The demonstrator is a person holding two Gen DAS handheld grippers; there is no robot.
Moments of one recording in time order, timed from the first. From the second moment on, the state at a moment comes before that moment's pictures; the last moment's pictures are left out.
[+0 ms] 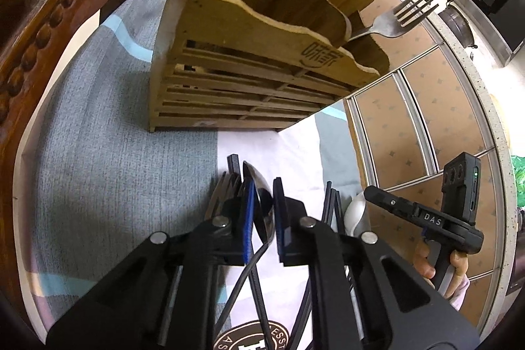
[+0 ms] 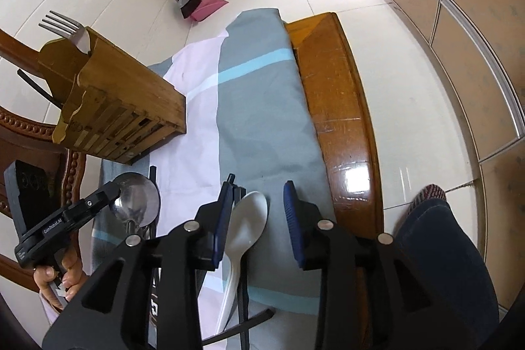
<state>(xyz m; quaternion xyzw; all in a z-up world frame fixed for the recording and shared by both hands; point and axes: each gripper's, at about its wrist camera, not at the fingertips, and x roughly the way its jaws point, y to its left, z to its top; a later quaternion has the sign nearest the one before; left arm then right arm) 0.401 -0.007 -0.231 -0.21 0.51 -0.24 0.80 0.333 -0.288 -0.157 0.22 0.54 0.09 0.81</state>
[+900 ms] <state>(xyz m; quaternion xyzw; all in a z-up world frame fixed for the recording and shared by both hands) 0.411 -0.019 -0.228 -0.22 0.51 -0.25 0.80 0.359 -0.249 -0.143 0.14 0.61 0.07 0.78</state>
